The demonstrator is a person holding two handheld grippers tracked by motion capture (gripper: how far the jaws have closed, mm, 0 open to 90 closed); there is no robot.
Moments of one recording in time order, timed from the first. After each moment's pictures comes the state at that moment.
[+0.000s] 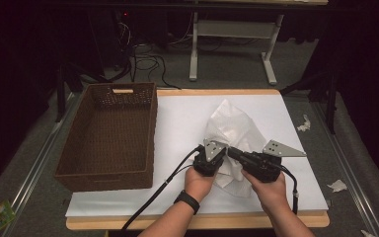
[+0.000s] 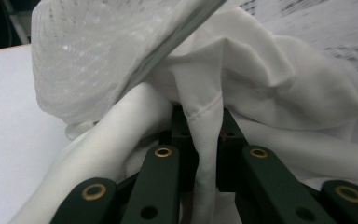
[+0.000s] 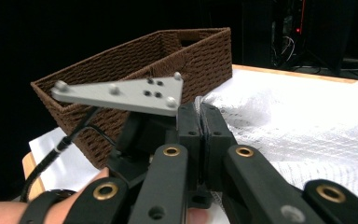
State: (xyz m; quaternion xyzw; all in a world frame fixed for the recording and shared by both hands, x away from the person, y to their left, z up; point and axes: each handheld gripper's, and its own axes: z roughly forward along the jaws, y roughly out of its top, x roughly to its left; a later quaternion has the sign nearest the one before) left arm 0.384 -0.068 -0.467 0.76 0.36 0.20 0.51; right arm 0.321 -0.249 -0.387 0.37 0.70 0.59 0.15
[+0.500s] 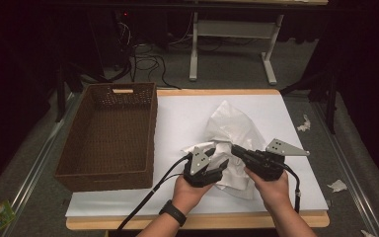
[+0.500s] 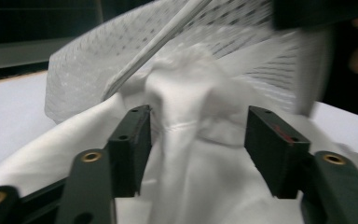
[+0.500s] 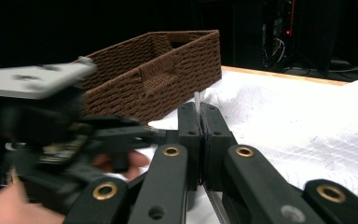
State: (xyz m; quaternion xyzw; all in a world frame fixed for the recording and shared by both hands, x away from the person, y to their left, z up) left arm 0.337 -0.025 -0.436 0.74 0.29 0.17 0.58; right arm 0.325 -0.256 -0.387 0.38 0.70 0.59 0.16
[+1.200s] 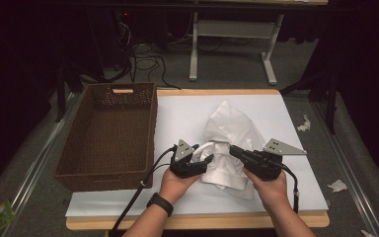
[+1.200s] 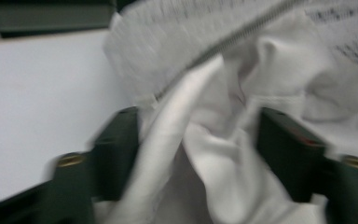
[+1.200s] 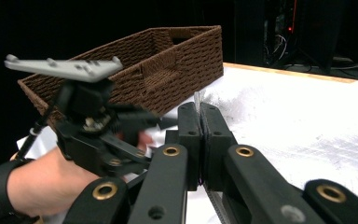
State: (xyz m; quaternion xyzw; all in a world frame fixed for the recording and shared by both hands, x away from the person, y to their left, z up) left arm 0.381 0.002 -0.464 0.76 0.33 0.12 0.55; right arm 0.326 -0.253 -0.389 0.38 0.70 0.58 0.16
